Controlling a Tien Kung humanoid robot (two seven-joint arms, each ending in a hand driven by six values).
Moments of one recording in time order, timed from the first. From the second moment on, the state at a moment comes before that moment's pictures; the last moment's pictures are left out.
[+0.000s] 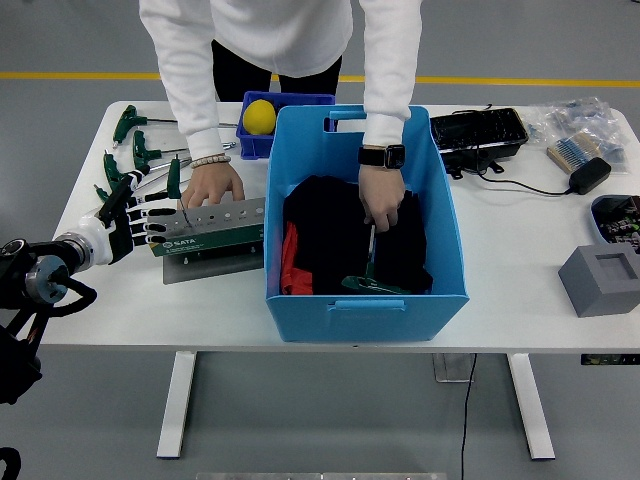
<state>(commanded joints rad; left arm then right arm) -0.43 0.23 -1.34 -1.03 0.81 0.03 0.50 0.12 -0.14 0.40 0.18 -0.19 -0.24 -0.11</state>
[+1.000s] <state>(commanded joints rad) -0.48 0.22 -1.24 -1.06 0.55 0.03 0.51 0.11 -0.15 0.42 0.18 -0.22 -0.24 -0.12</state>
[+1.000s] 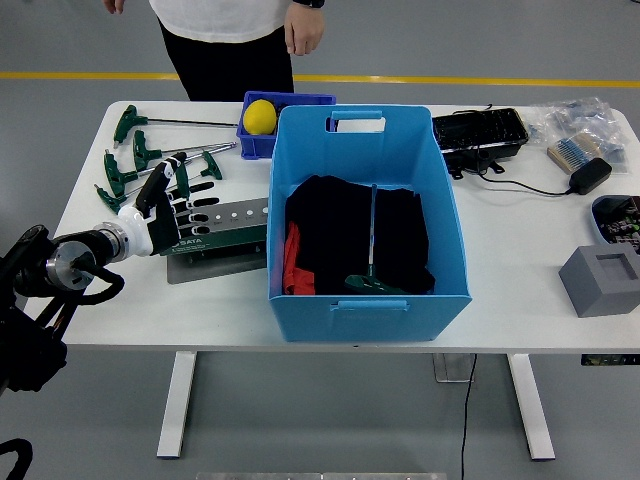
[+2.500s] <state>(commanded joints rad) -0.84 0.21 -0.77 -1.16 0.43 -0.09 0.45 0.13 -0.16 0.41 0.18 -0.21 -0.24 -0.12</state>
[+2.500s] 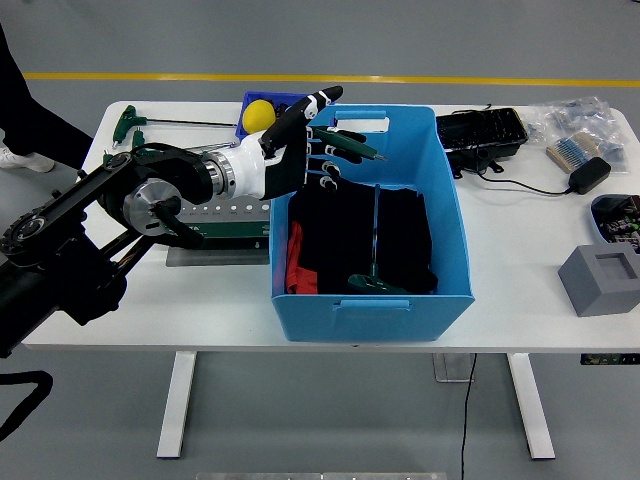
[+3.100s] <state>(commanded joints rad) -0.93 0.10 -0.64 -1.00 1.11 -0.22 0.28 0.14 -0.17 0.41 0.18 -0.22 -0.25 -0.12</state>
